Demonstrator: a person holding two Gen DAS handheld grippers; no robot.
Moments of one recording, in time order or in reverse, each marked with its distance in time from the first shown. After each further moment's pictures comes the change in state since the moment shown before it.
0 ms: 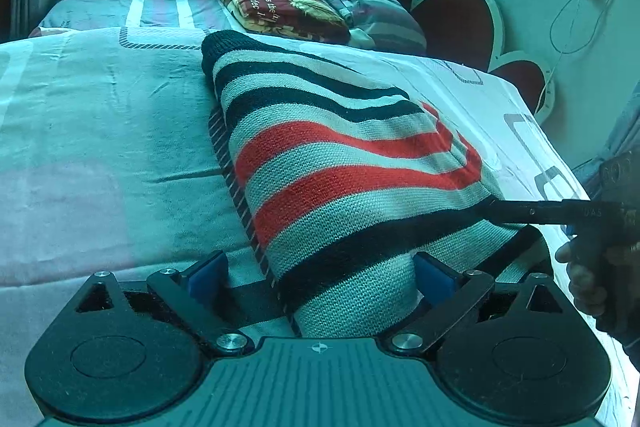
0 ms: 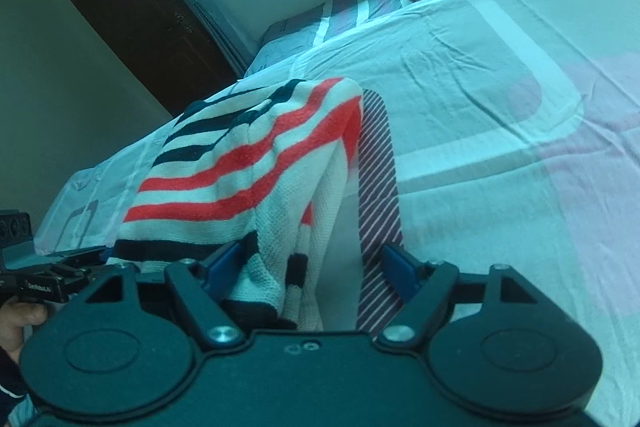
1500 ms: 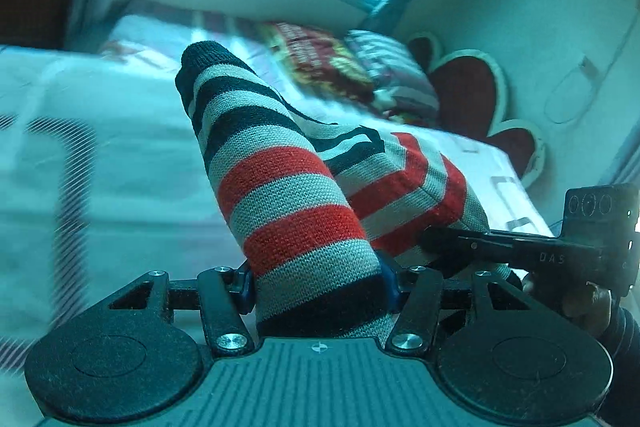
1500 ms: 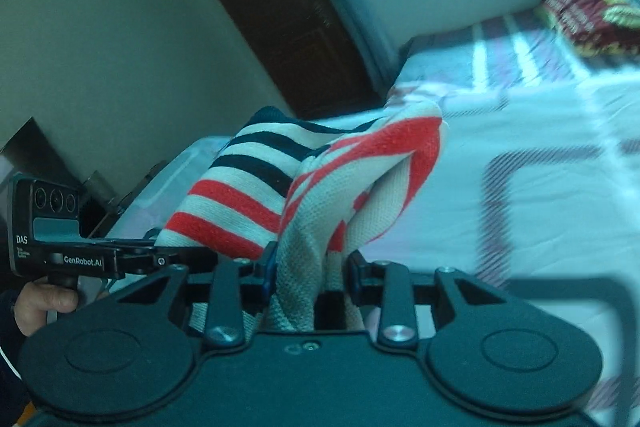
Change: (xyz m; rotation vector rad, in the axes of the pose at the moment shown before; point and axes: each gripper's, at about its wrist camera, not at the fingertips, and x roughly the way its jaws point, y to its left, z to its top) left arm -0.231 0.124 -0.058 -0.137 -0.130 0.014; right arm 0.046 0.279 -0.054 -0.221 -0.016 0.255
